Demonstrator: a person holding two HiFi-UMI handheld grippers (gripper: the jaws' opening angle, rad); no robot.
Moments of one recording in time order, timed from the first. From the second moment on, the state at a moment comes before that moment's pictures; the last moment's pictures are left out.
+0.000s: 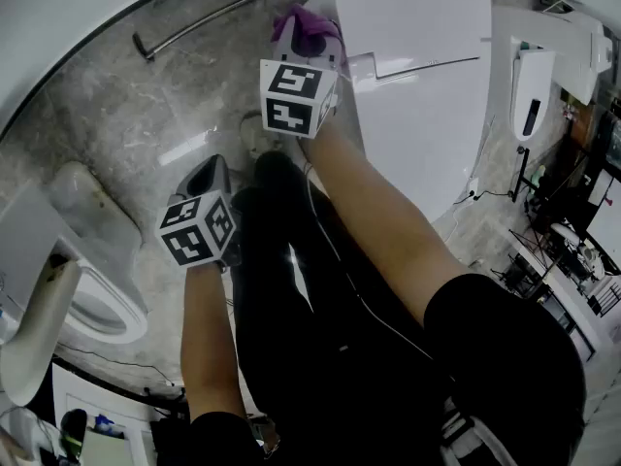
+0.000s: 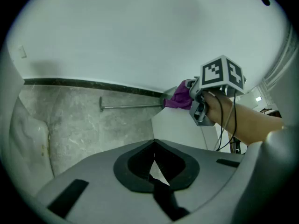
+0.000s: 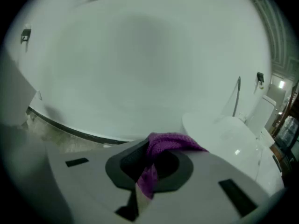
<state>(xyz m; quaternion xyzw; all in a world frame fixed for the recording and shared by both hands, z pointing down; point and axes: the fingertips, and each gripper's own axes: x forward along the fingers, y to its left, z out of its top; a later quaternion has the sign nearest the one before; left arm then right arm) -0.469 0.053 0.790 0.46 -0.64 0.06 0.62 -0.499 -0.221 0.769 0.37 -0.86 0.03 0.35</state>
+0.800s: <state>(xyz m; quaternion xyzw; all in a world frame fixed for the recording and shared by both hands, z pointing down) -0.439 0.014 0.463 0.61 -0.67 0.07 0.43 -0.326 -0.129 0.396 0.48 -0.86 0.07 0.19</state>
